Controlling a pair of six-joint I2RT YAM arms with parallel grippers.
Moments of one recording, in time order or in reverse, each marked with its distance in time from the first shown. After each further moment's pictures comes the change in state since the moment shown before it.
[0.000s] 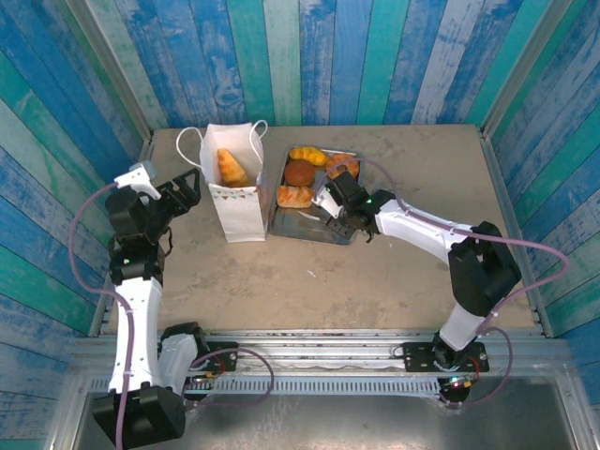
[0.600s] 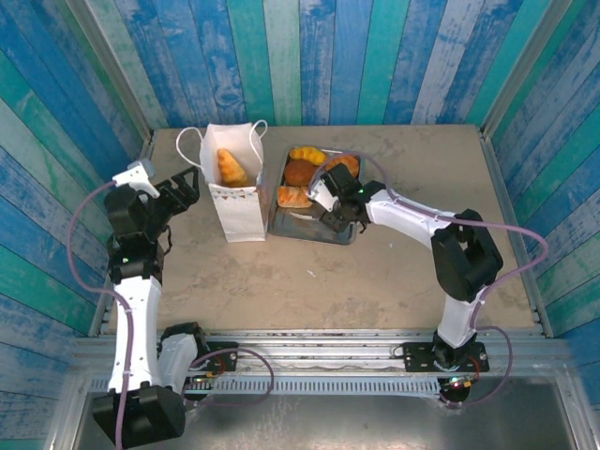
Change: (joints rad) left arm 0.000 0.009 0.019 -0.007 -0.011 0.001; right arm -0.037 0.138 0.120 0.000 -0.083 -0.051
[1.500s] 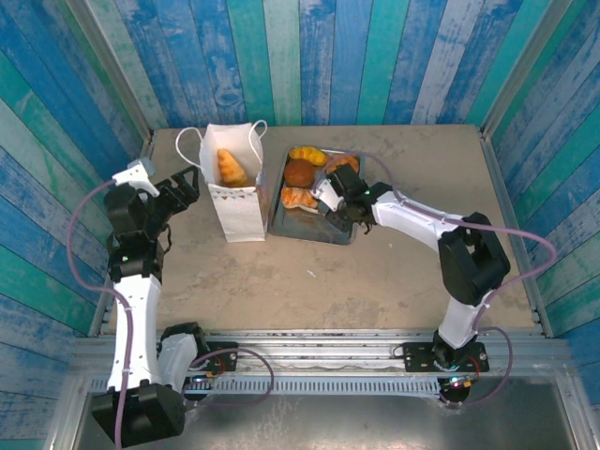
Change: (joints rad) left arm 0.000 0.008 0.009 0.000 0.000 -0.002; right arm -0.016 -0.072 -0.063 0.027 -0.006 0.034
